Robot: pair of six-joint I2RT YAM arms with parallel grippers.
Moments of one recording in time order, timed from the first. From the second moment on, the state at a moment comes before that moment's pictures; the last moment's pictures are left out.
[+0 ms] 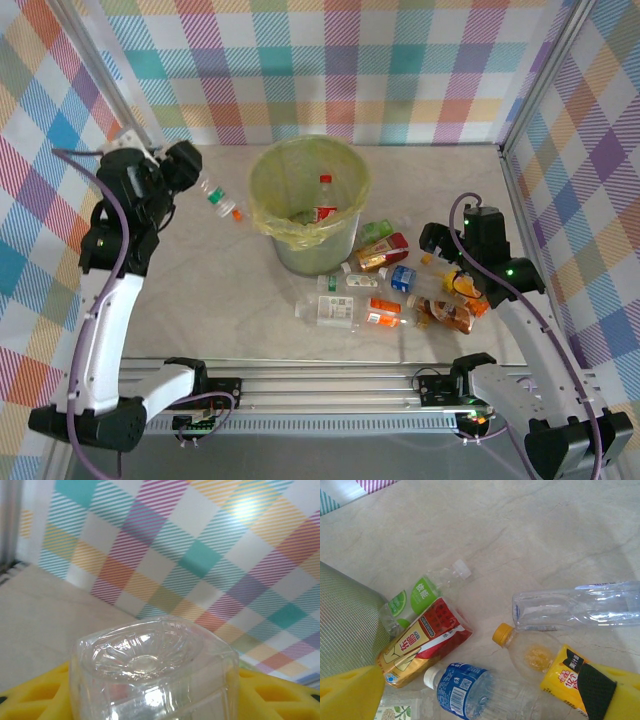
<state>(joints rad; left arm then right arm) -0.14 1.10 1.46 -0.58 -0.10 -0.59 0.24 0.89 0.93 -0.78 0.12 0.48</state>
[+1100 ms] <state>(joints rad) -0.53 1.63 1.61 -0.46 -0.09 -0.21 0.24 0.92 0.93 -0.83 0.15 0.55</state>
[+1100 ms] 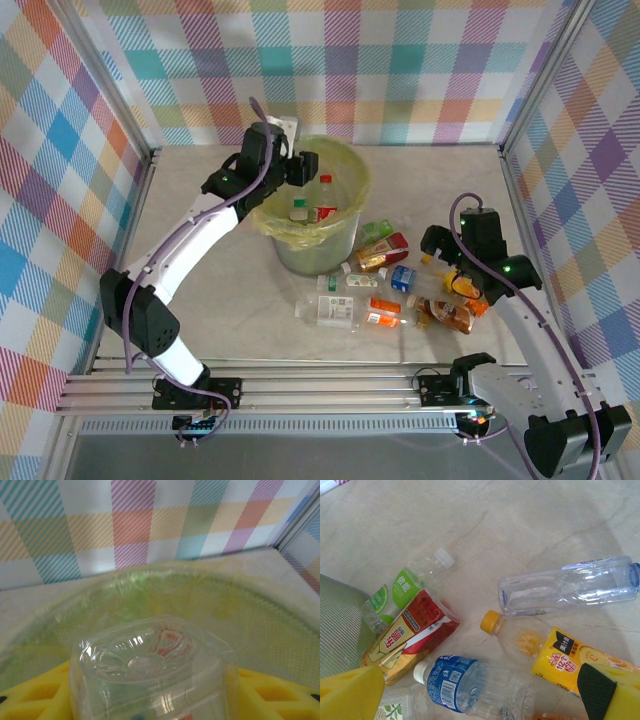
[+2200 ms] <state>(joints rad) -0.53 1.77 1.58 -0.43 -0.13 -0.18 0.24 0.87 0.83 -0.92 0.22 0.62</state>
